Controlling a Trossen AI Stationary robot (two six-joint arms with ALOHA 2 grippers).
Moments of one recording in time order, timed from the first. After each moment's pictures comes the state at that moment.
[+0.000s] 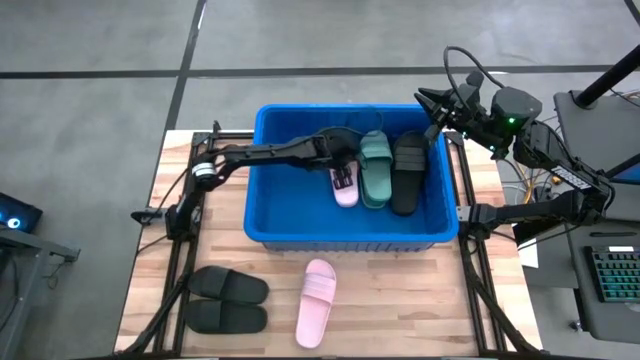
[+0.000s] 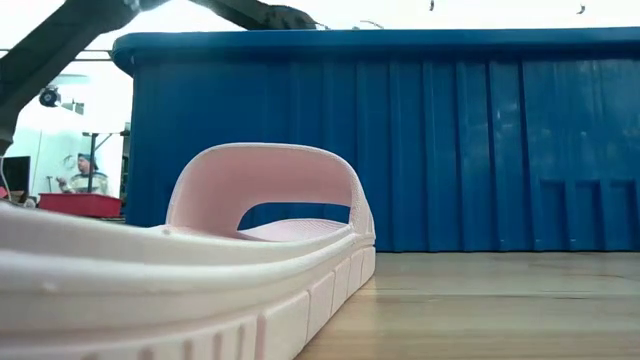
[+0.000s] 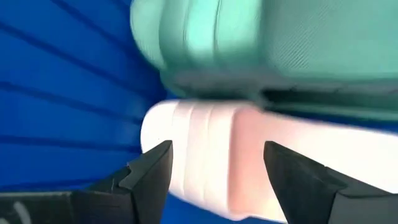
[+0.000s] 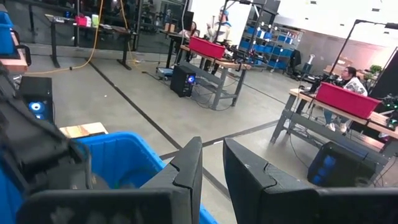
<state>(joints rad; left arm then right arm) 0.29 2.11 1.83 -0.59 -0.33 0.22 -0.34 0.98 1.39 -0.46 0.37 -0.22</state>
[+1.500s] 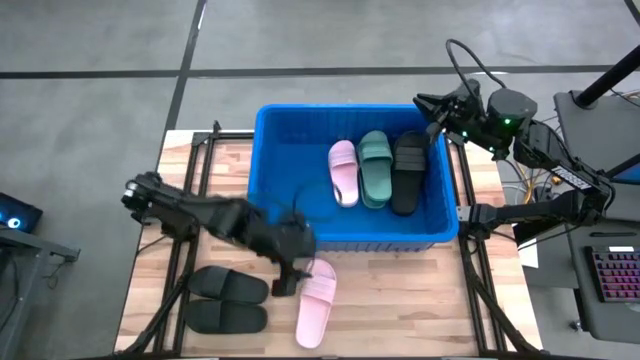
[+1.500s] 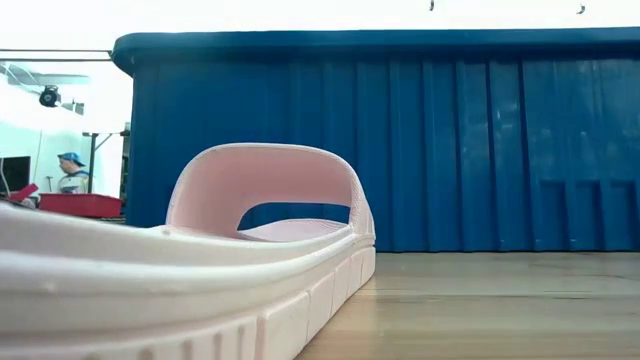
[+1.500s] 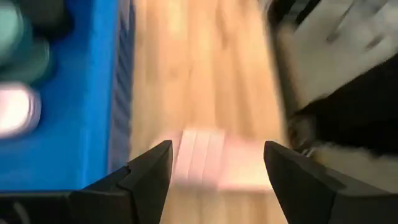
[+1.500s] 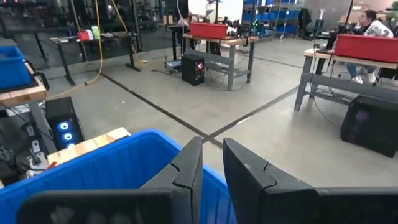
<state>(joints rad) -0.36 1.65 1.83 -1.01 -0.07 -0.34 -0.34 0.98 1.39 -0.53 0.36 0.05</state>
